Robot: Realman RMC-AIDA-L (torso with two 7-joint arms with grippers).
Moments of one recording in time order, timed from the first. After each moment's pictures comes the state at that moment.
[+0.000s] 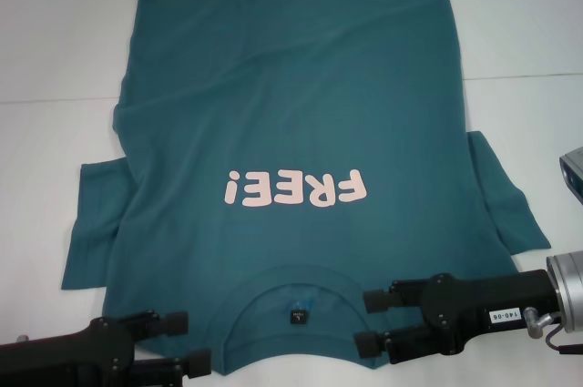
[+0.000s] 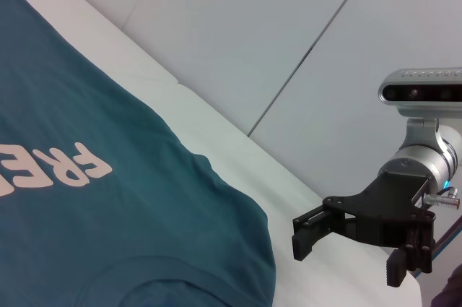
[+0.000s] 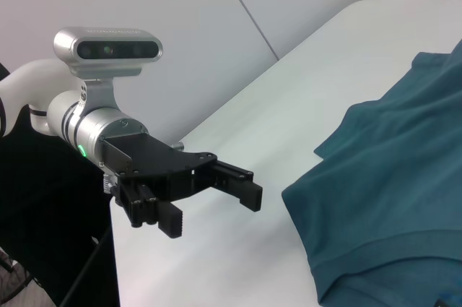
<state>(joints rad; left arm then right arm) -0.38 -2.11 0.63 0.68 2.09 1.77 -1.59 0.53 2.08 -0.74 -0.63 -2.13 -1.70 1.66</state>
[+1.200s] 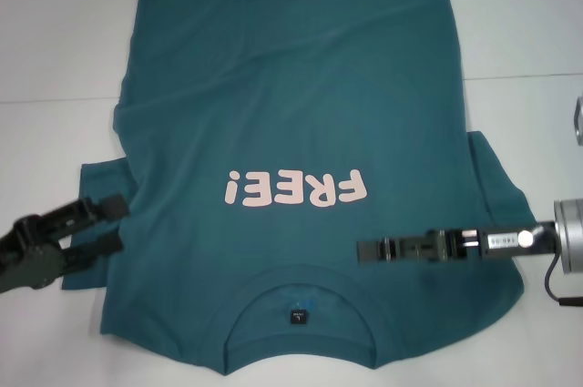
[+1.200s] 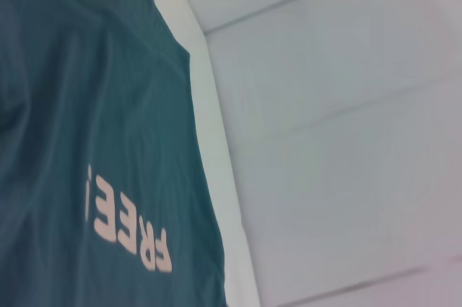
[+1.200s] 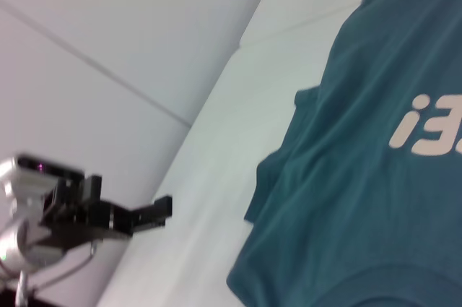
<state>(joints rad) -0.44 -2.06 0.35 0.67 2.06 1.76 -2.29 0.59 2.06 -0.66 -0.65 -2.13 -1.62 2.12</state>
